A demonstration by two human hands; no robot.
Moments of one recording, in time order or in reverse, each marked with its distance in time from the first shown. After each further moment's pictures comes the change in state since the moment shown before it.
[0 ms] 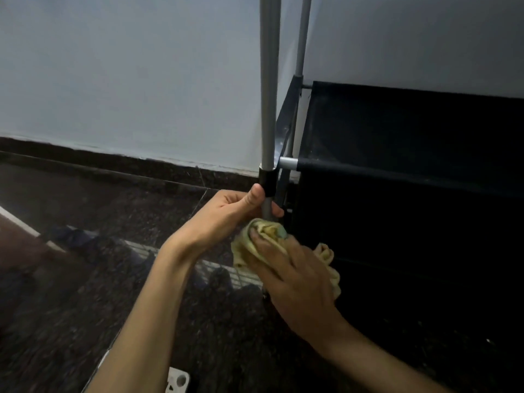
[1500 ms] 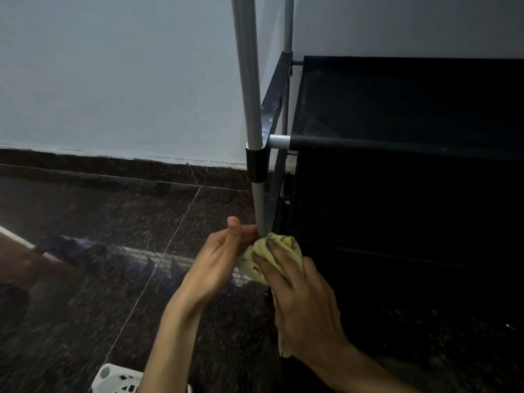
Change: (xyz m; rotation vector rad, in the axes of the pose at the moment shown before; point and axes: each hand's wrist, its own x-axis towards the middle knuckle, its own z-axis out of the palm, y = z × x) left_hand -0.017 -0.071 0.024 -0.097 0.185 -0.065; right_hand -0.029 -0.013 0.011 0.269 -0.395 0.382
